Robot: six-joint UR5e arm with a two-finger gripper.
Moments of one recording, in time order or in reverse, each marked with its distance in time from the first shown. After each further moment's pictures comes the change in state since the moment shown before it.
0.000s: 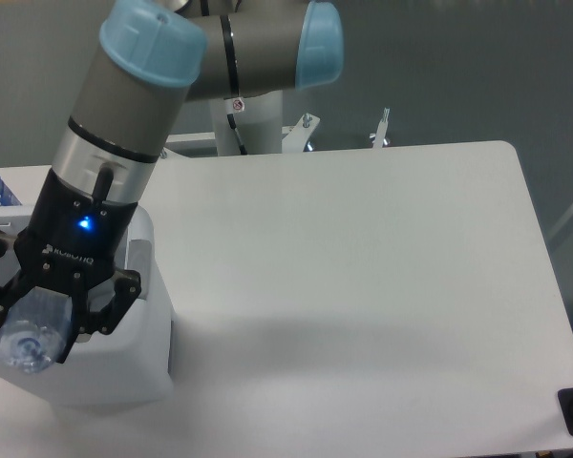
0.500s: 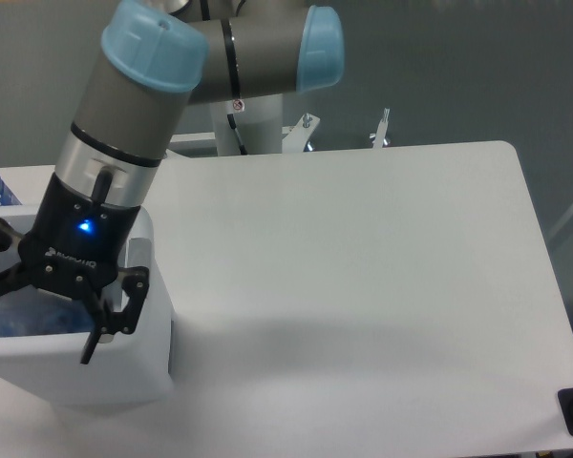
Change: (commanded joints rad) arm 0.031 0.023 0.002 -0.002 0.012 0.043
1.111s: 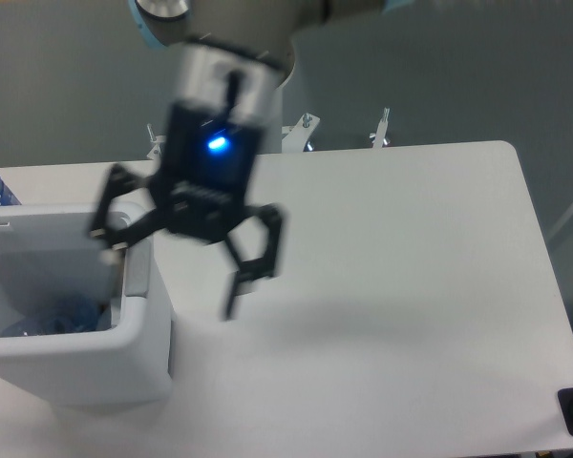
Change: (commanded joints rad) arm 0.242 0.086 0.029 -0.006 0.154 0.334
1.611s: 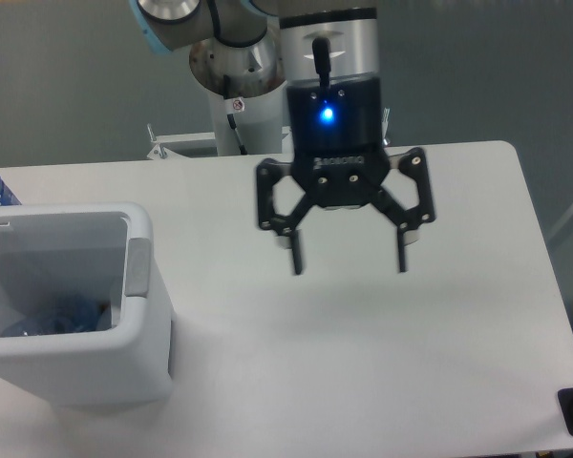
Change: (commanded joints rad) arm -0.005 0.055 -0.075 -0.133 0.448 0.545
